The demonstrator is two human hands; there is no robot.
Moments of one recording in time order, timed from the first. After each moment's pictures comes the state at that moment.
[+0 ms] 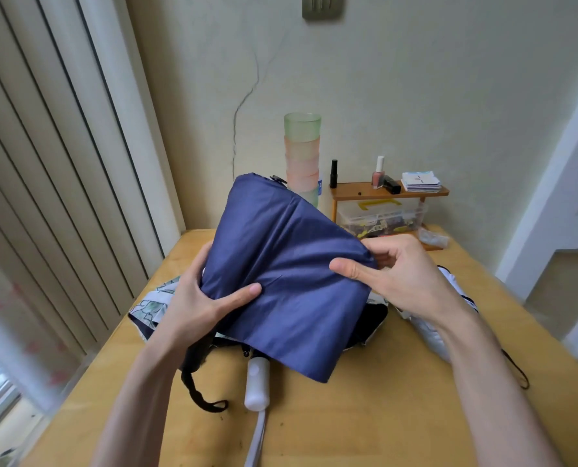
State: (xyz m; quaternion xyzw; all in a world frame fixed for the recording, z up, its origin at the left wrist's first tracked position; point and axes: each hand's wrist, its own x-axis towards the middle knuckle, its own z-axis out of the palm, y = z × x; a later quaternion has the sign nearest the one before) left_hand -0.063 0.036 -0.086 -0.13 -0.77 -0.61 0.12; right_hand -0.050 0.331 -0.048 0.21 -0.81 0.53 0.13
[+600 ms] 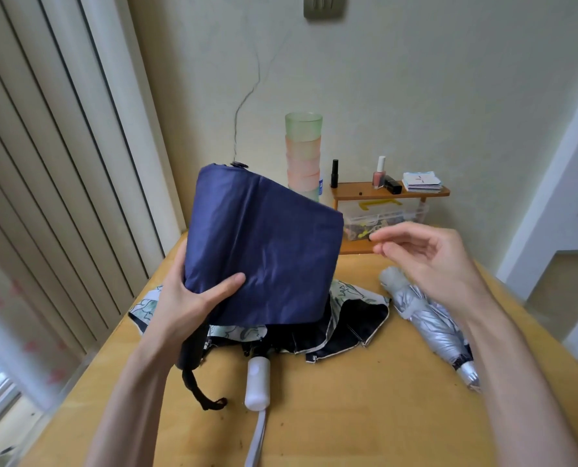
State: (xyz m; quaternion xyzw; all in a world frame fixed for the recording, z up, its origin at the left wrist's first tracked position) left_hand -0.065 0.027 -0.087 -0.09 -0.74 -0.65 0.16; right_hand -0.057 0.366 -0.049 0.14 -0.80 0.54 0.21
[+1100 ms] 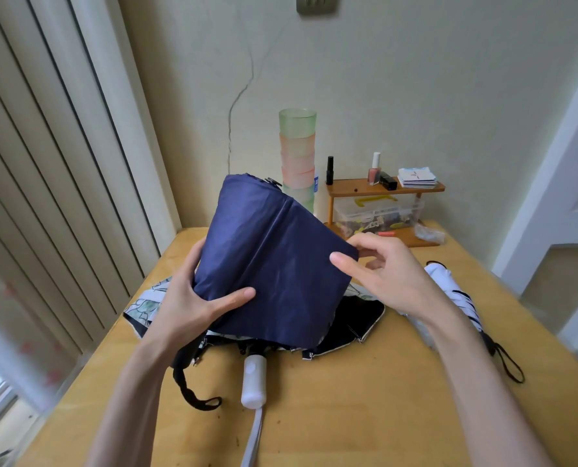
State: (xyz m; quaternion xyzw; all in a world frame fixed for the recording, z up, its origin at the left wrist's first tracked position) left_hand -0.063 0.035 -0.084 -0.14 -0.80 -0.57 0.14; right_hand -0.068 0.337 -0.068 0.17 -0.84 0.49 0.14
